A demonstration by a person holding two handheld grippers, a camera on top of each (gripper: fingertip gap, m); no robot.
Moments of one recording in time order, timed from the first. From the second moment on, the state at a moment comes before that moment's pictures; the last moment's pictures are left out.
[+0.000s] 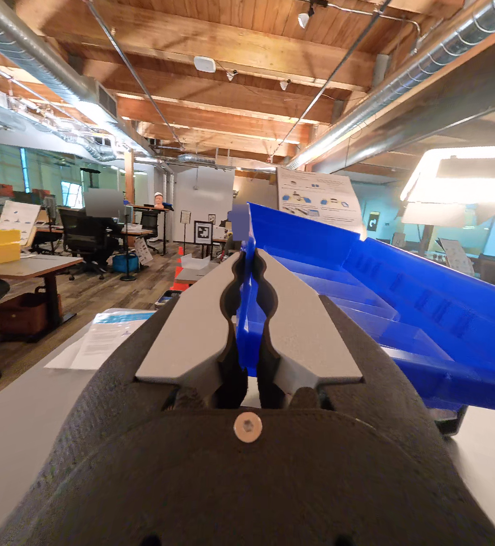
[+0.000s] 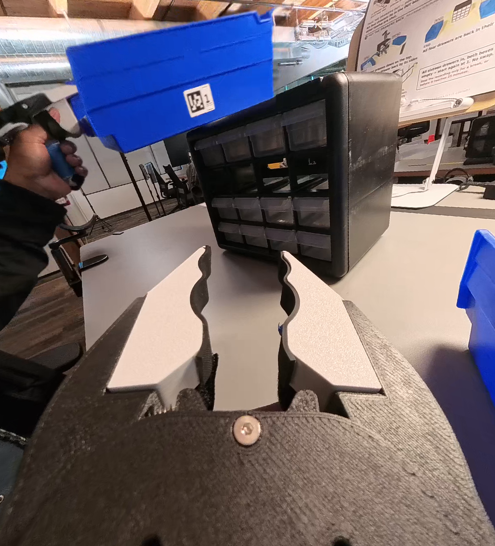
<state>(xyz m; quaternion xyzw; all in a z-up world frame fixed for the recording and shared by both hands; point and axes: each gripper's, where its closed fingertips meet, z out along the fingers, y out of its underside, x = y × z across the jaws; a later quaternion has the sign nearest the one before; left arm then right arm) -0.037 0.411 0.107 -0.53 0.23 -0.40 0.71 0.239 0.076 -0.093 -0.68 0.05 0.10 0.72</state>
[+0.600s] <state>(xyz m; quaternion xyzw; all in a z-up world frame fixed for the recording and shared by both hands) -0.178 0.538 -0.031 -0.66 0.16 -0.27 0.68 0.240 0.077 -0.095 -0.68 0.05 0.11 0.72</state>
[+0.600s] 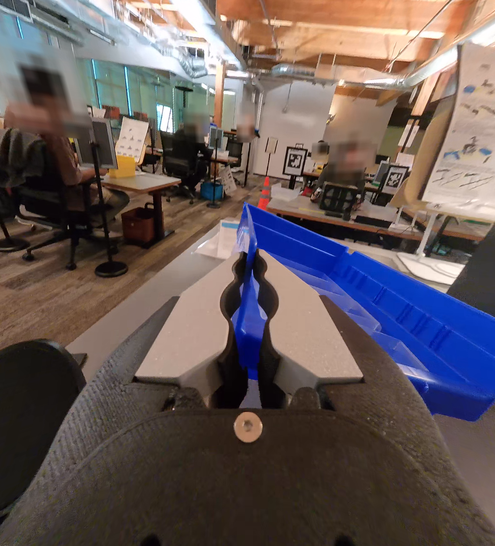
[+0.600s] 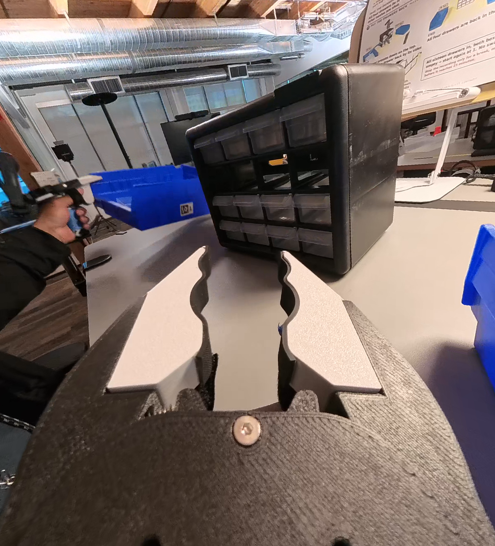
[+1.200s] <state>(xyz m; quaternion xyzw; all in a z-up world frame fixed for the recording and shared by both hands) -0.183 0.596 -0.118 -0.72 0.15 -0.36 0.58 0.243 0.078 -0.095 -0.68 0.06 0.12 0.72</state>
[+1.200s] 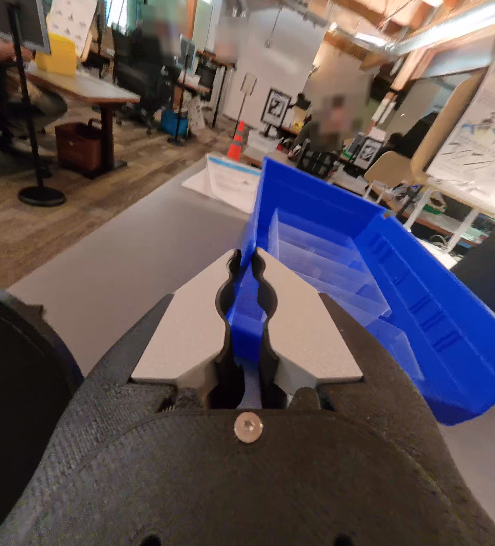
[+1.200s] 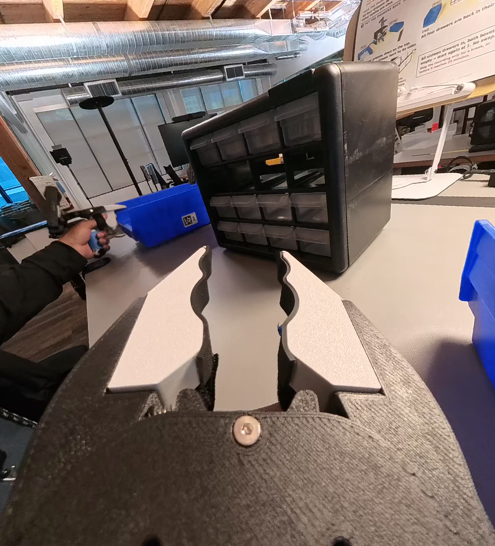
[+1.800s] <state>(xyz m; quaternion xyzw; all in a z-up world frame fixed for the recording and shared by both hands) -0.008 0.382 -0.045 -0.58 0.37 -0.40 0.60 0.254 0.082 -0.100 -0.69 0.09 0.12 0.71</state>
